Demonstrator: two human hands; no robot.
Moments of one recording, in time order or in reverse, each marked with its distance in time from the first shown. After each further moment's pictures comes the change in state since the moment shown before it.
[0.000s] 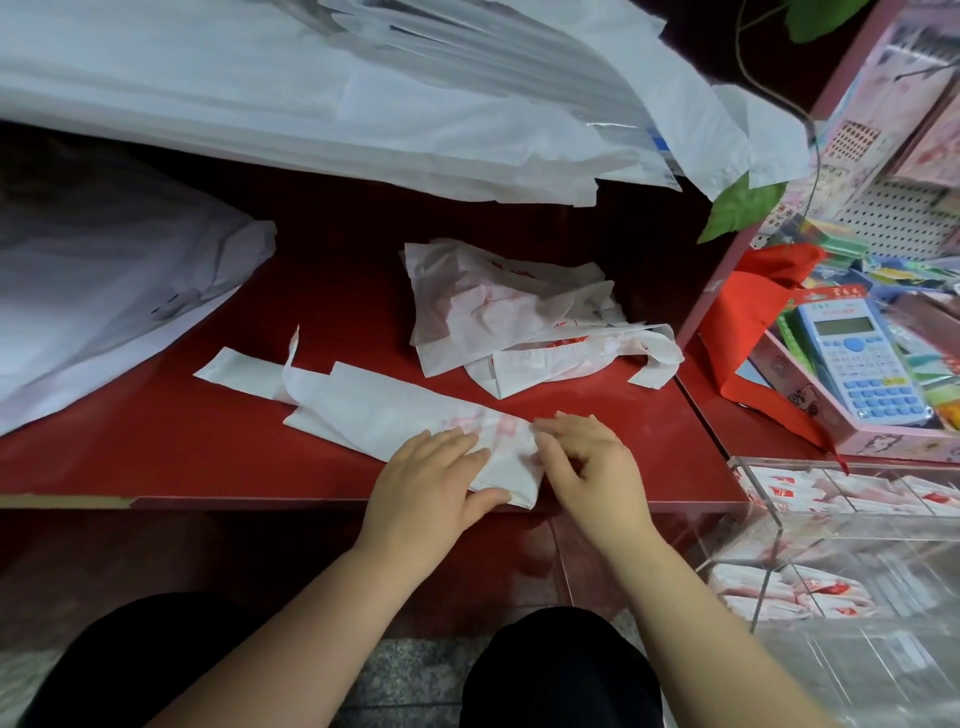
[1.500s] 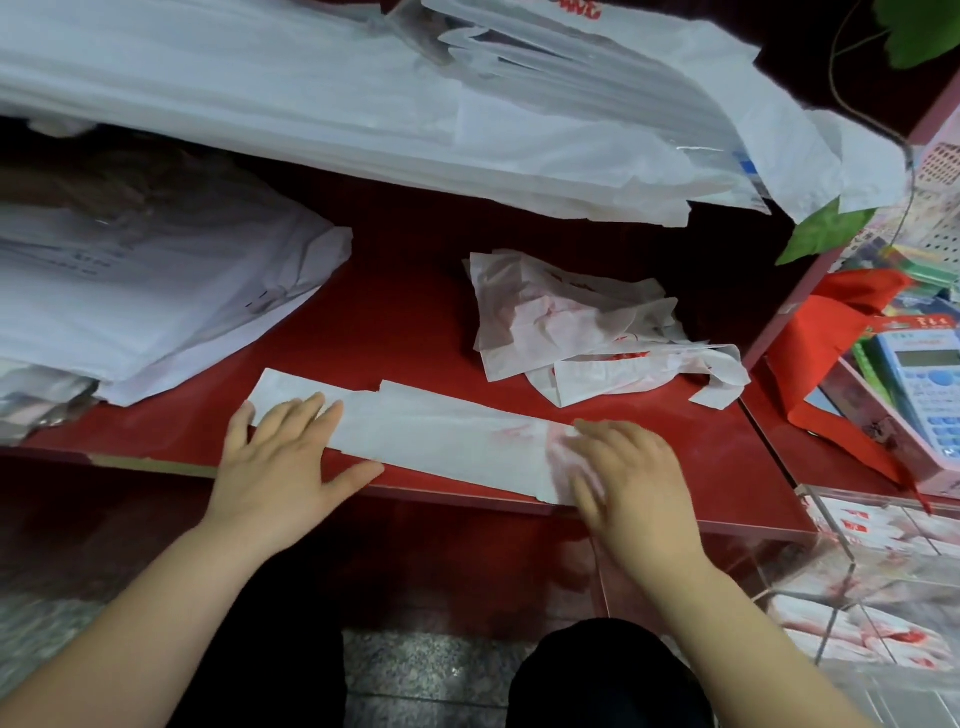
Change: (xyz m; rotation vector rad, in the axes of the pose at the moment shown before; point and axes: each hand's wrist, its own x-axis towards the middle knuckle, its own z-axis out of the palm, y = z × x) left_hand -0.057 -0.098 -0.081 0.273 -0.368 -0.523; right_hand -0.004 -0.018 0.008 -0.557 0.055 -0.400
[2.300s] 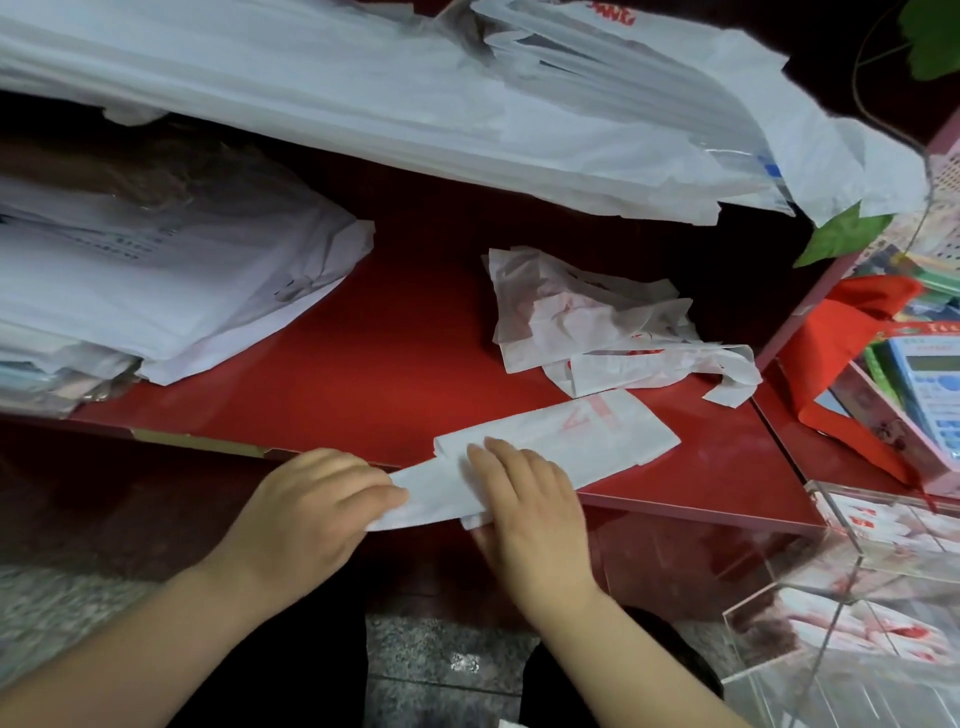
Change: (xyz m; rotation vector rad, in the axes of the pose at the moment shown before) left_hand -0.037 -0.009 0.006 -0.272 0.596 0.779; right_hand -0.014 -0.081 0.036 0.065 0.067 -0.146
